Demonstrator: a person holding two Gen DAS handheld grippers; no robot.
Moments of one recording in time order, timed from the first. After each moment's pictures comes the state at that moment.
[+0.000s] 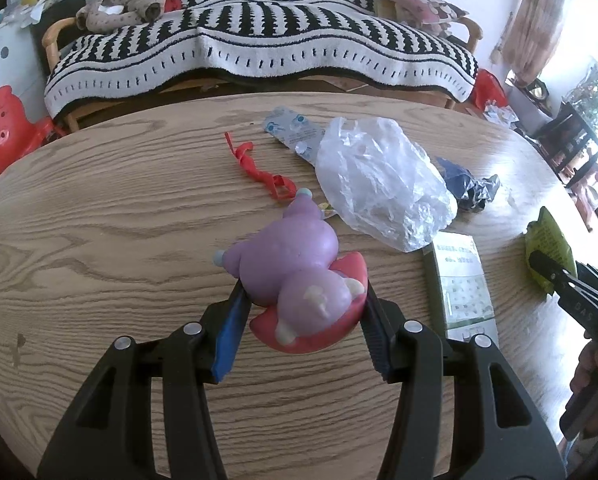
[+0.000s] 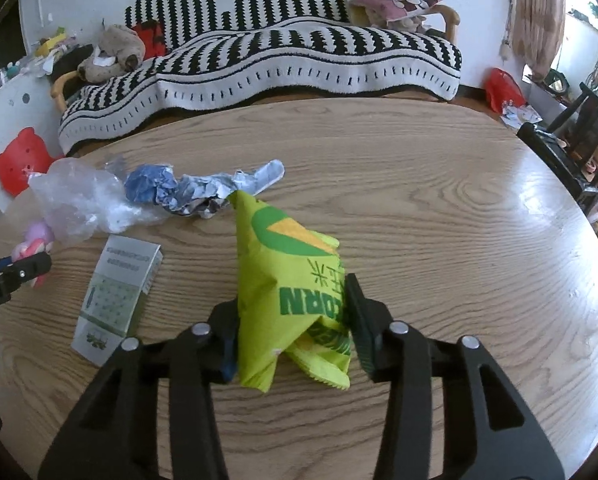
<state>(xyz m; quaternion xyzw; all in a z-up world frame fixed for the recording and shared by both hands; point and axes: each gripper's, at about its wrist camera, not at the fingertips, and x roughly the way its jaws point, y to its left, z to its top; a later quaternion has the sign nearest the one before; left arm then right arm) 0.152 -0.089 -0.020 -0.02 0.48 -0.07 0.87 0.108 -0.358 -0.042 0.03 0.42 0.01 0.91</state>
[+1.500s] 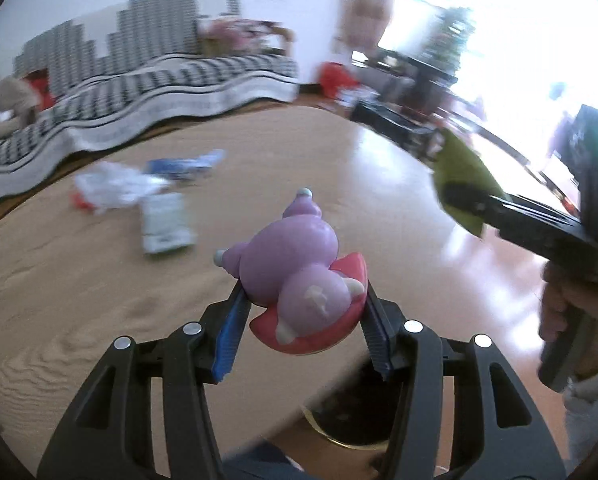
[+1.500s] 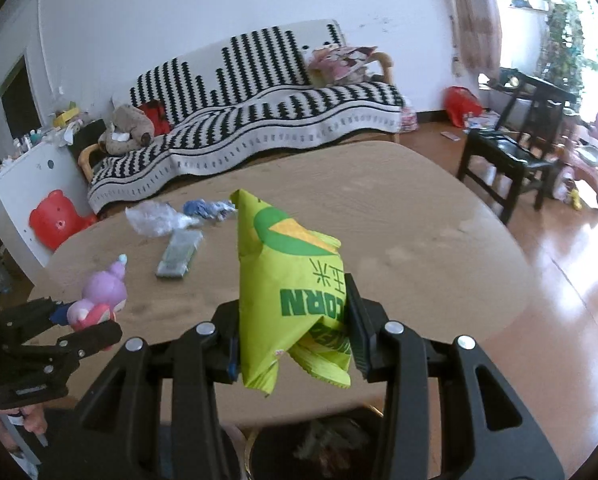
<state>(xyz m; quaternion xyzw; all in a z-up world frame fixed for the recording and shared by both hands) -0.086 -0.243 0.069 0.06 0.40 -0.31 0.86 -0.168 -0.456 0.063 0.10 0.32 -0.03 0.94</state>
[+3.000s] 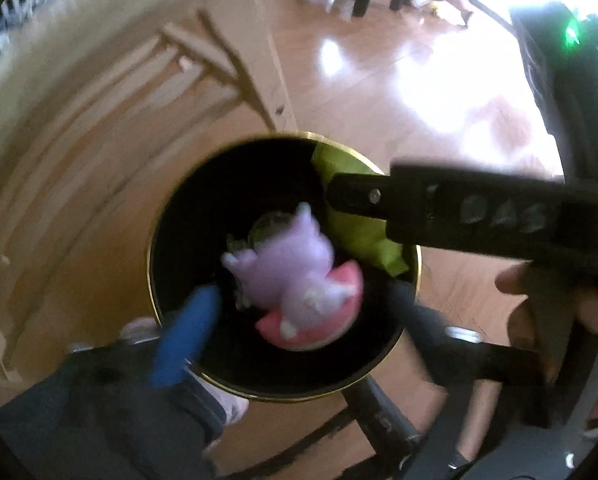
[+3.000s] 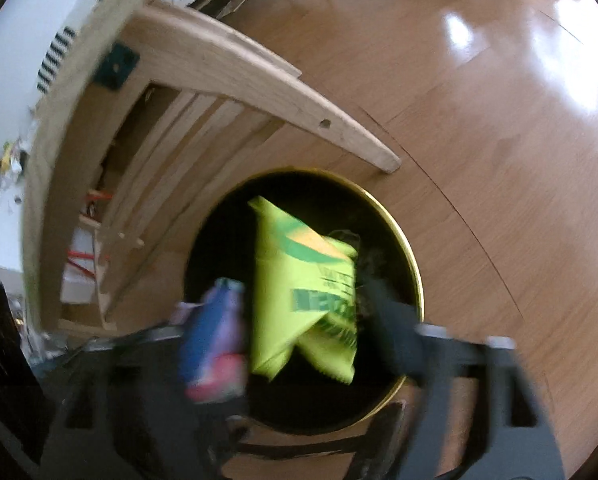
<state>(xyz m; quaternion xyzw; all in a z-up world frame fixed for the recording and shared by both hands) -0.155 -0.382 -0.150 0.17 0.56 -0.30 0.75 -0.223 -0.527 -0.181 0.33 0.53 -0.03 0.78</state>
